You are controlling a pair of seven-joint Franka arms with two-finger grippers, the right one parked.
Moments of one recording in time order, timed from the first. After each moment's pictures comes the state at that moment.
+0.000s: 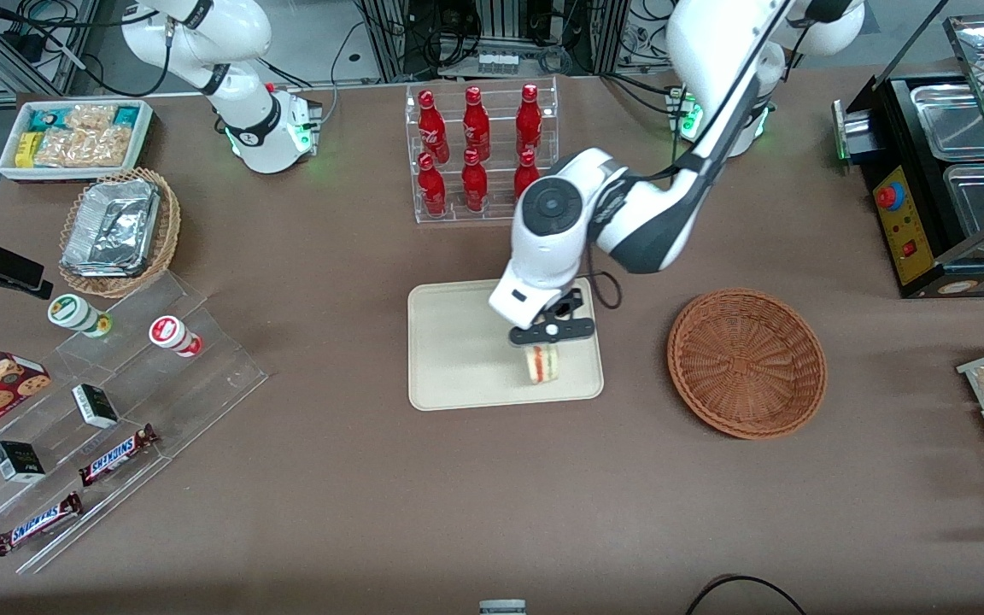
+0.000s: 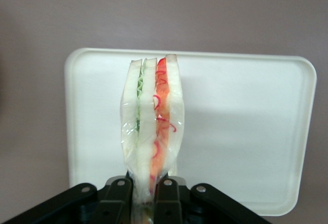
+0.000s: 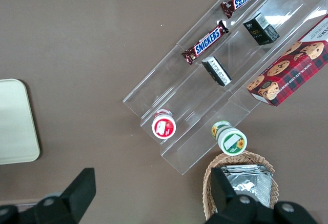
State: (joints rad) arm -0.61 0.56 -0.16 -1.55 0.09 2.12 -0.88
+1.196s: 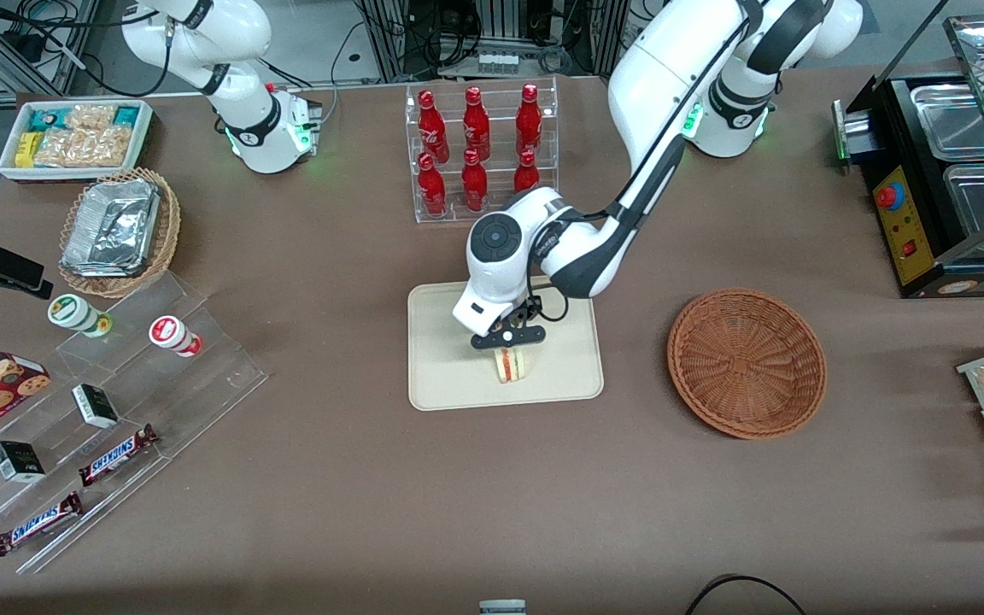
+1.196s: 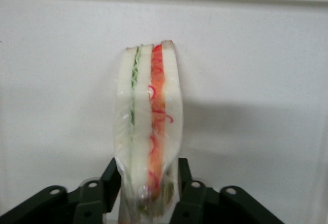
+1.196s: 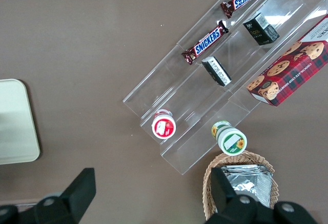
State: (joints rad) arm -0.70 0.73 -0.16 -1.52 0.12 2.22 -1.00
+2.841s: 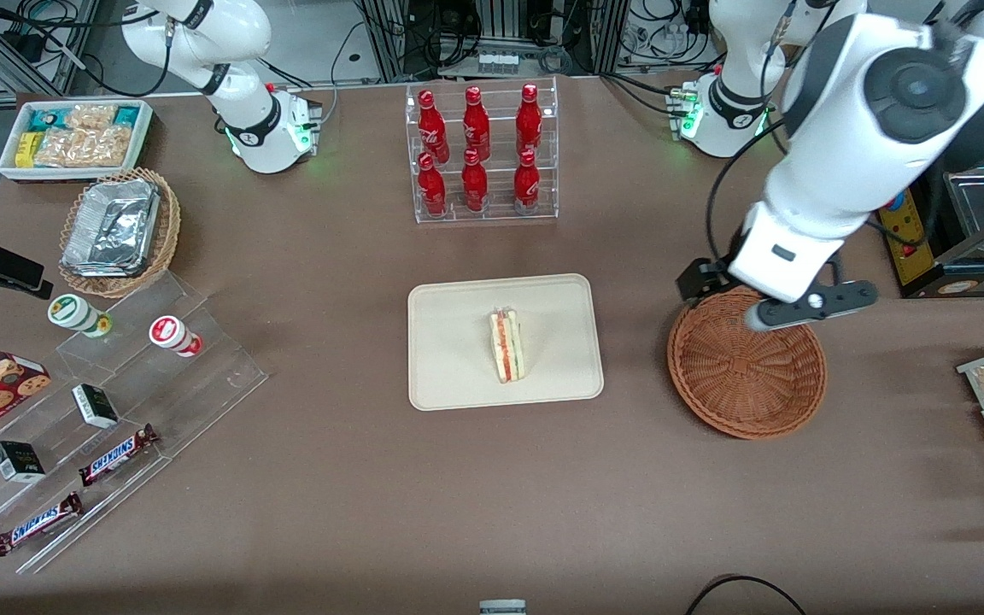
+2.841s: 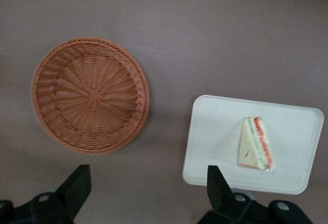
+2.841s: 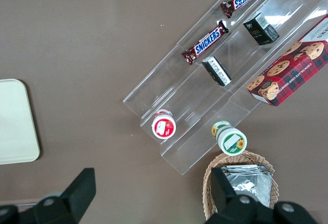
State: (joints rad) arm -0.23 0.15 -0.12 -1.50 0.00 1.66 -0.51
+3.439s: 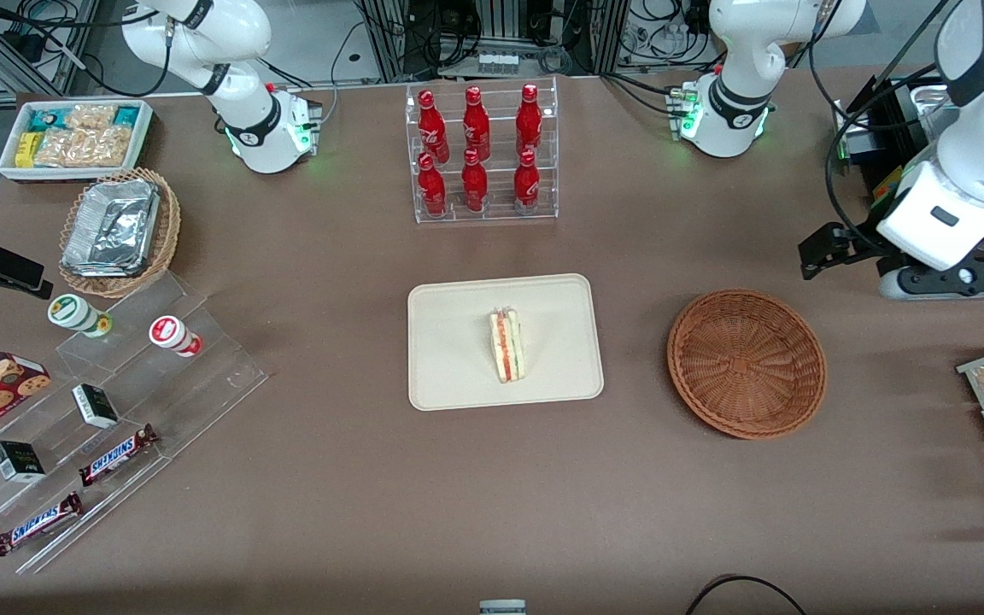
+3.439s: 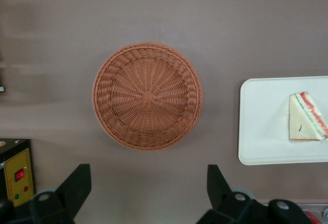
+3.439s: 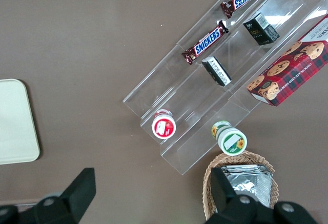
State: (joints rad) arm -0.03 0.06 -0.12 -1.55 0.00 1.59 -0.18
